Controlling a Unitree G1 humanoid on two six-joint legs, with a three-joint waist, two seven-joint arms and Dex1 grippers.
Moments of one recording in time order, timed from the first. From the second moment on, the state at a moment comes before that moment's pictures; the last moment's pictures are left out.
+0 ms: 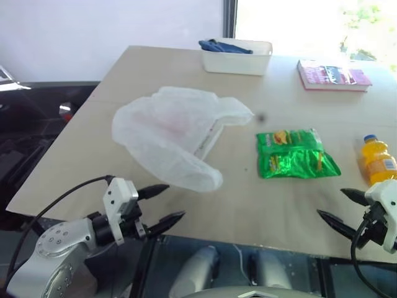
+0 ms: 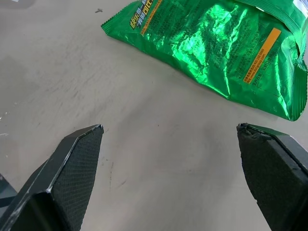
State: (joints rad) left arm 0.38 0.71 0.30 -0.61 -0.63 0.44 -0.91; right arm 0.55 -0.73 -0.61 -0.81 0.59 0.73 0.73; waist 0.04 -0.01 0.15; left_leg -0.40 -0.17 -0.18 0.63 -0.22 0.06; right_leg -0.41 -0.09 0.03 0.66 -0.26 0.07
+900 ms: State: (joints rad) left arm -0.82 0.59 -0.47 -0.23 -0.16 1.11 -0.09; right arm 0.23 -0.77 -0.40 -0.61 0.56 0.36 0.93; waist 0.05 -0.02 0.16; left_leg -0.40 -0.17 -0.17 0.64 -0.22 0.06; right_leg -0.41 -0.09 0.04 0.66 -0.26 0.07
